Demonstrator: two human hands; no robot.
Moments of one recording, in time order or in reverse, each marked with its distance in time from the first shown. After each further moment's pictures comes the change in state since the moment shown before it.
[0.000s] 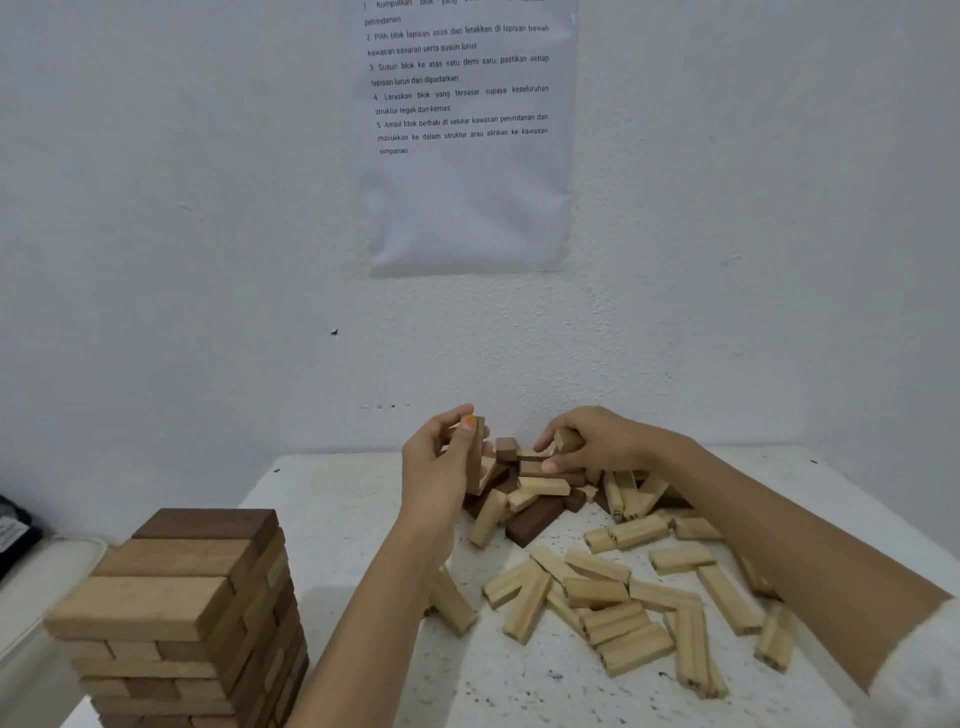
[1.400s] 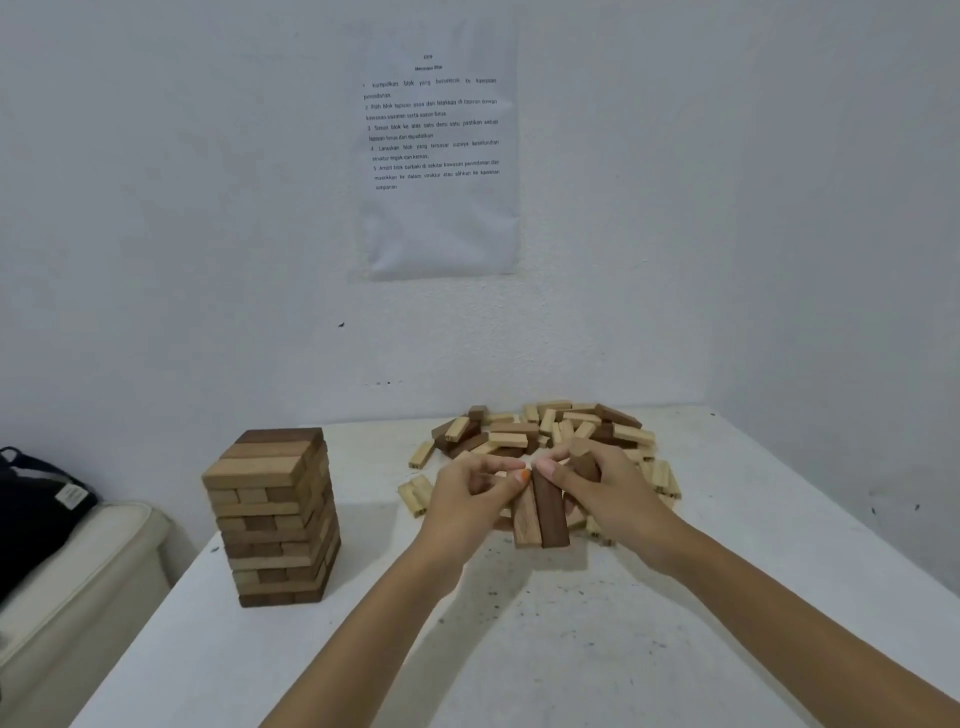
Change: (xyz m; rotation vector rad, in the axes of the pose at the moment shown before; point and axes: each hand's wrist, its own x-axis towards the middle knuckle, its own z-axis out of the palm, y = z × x) left_hand -0.138 0.024 0.001 0.218 -0.319 -0.122; right_hand -0.188 -0.077 0.063 0.673 0.449 0.007
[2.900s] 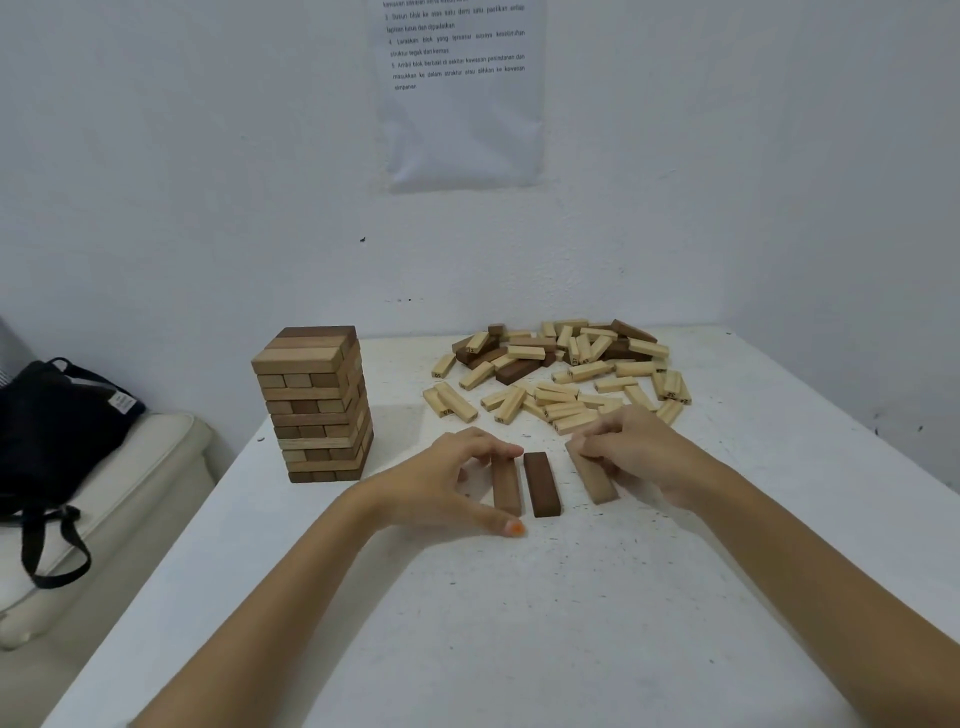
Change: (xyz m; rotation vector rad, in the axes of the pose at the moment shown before) left_hand -0.049 -0.019 -0.063 0.814 -0.499 0.049; right_hand -0.046 -0.003 0.008 -0.075 -0.041 0.490
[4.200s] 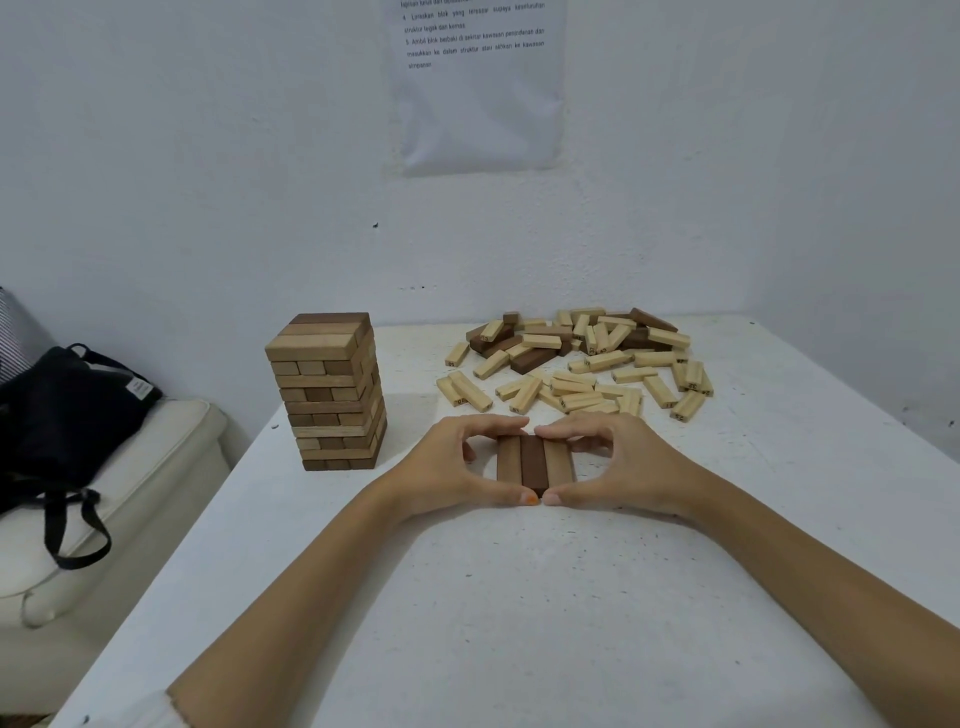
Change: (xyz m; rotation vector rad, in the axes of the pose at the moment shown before) left_hand 0.010 -0.020 0.008 -0.149 0.224 0.035; right_hand 0.010 0.023 0.013 -0.316 -0.188 -0.540
